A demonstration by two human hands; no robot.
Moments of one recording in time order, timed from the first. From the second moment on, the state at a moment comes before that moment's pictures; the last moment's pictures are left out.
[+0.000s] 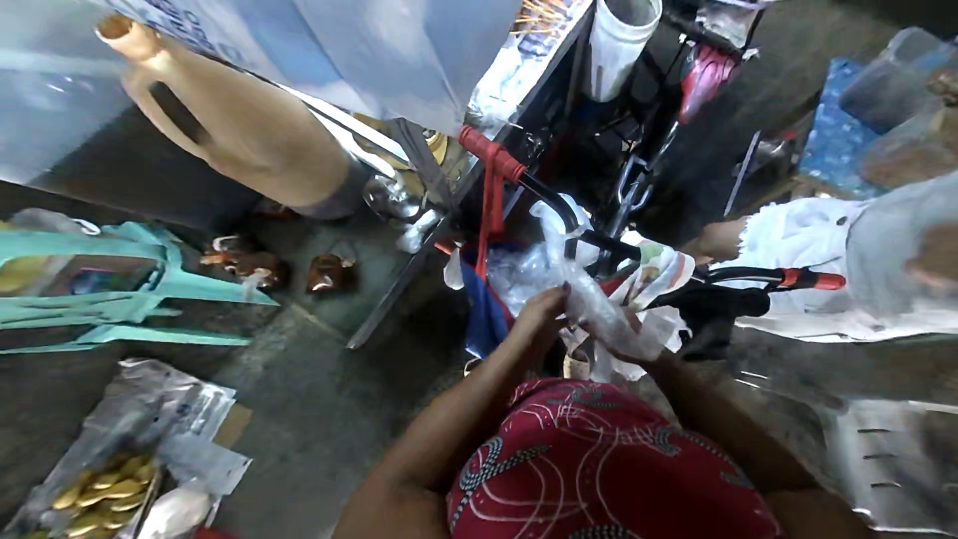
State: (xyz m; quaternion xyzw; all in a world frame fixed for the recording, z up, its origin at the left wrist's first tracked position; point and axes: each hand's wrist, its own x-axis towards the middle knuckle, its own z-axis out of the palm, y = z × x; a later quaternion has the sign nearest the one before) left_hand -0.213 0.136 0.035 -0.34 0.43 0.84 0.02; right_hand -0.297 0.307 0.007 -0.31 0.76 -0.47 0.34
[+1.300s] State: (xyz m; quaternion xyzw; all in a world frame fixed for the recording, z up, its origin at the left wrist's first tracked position) left_hand -0.215 0.083 -0.022 -0.29 0.87 0.38 0.15; right_hand -0.309 0.344 0.023 -0.16 0.80 -0.40 0.42
